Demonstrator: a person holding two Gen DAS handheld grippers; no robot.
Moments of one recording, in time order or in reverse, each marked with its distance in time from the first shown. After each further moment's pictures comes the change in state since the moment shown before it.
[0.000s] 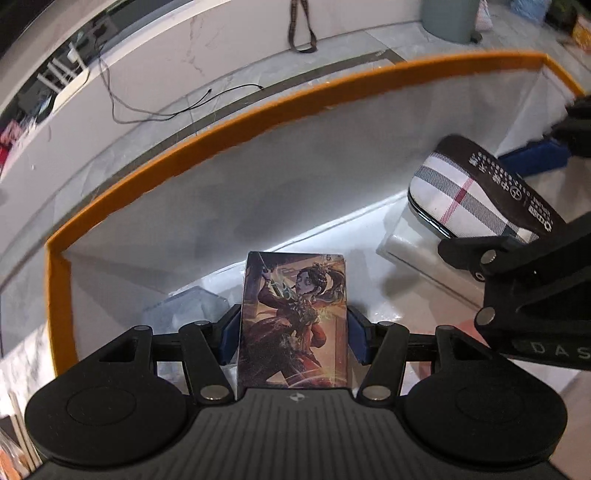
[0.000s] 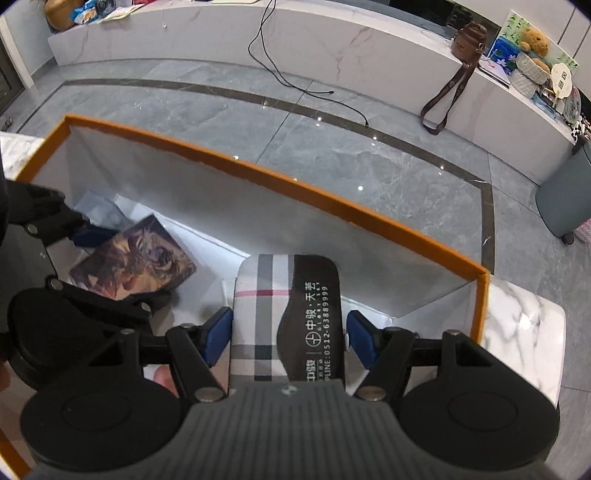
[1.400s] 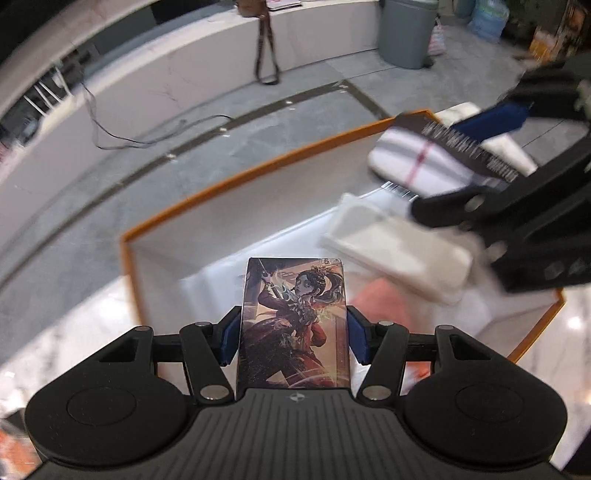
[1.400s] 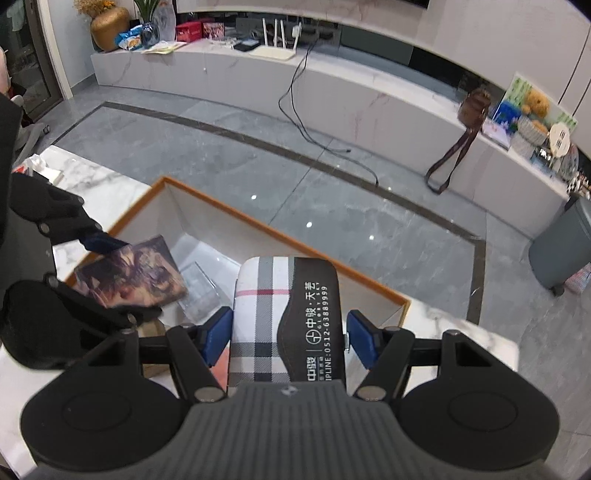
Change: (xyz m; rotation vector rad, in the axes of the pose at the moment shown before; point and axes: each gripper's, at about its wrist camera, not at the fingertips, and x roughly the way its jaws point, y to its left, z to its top) left arm -0.084 0.013 -0.018 0.013 -0.091 -0.161; right arm -0.113 0.004 -0.003 -0.069 -0.139 0.048
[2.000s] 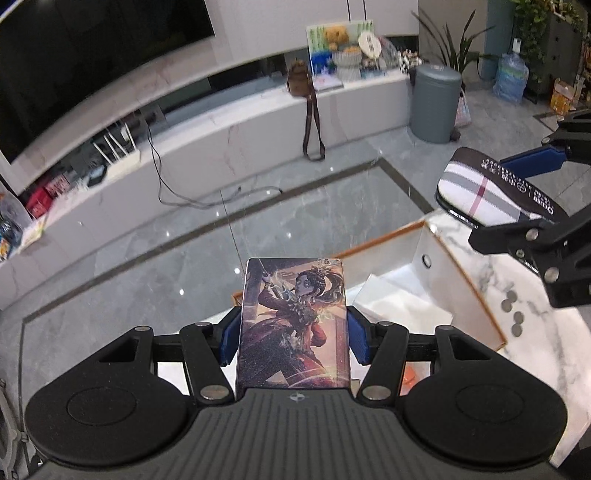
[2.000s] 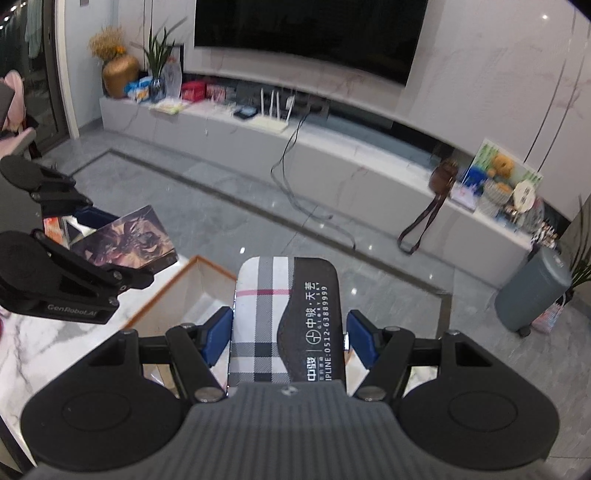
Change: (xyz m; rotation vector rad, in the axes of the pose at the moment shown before) left arm -0.136 0.001 0.007 -0.045 -0.204 0.157; right arm -0.152 0.010 0.010 -0.046 -0.181 -0.052
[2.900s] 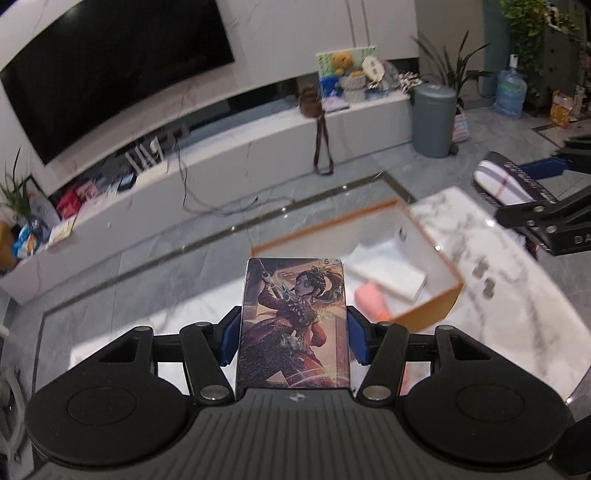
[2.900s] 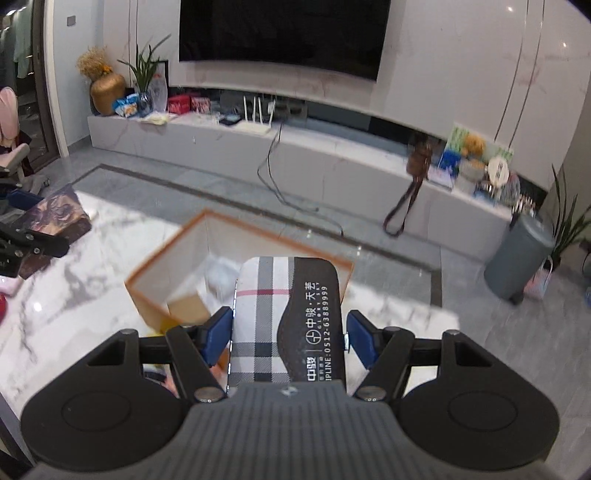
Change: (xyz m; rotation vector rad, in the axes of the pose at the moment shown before) left arm -0.134 -0.029 -0.078 -0.003 -0.099 0.058; right arm -0.091 0.021 -0.102 0.068 -0.112 -0.058
